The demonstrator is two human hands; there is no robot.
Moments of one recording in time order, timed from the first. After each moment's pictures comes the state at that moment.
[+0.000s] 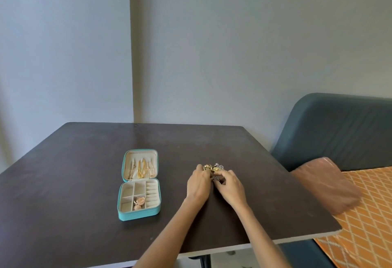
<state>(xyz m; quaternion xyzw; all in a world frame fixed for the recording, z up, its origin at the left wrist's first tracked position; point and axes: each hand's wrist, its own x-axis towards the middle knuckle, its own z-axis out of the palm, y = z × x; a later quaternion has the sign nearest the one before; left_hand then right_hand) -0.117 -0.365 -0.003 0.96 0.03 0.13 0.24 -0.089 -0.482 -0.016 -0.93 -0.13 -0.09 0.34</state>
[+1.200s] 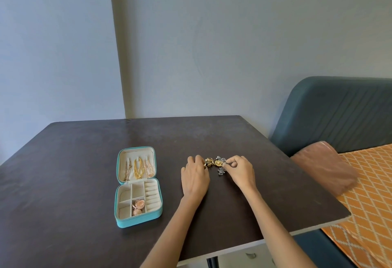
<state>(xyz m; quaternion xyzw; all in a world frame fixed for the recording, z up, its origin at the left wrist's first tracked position) -0.106 -0.350 -0.016 0.93 0.08 0.22 0.26 -0.056 -0.492 -0.012 -0.90 -0.02 -0.14 0.40</state>
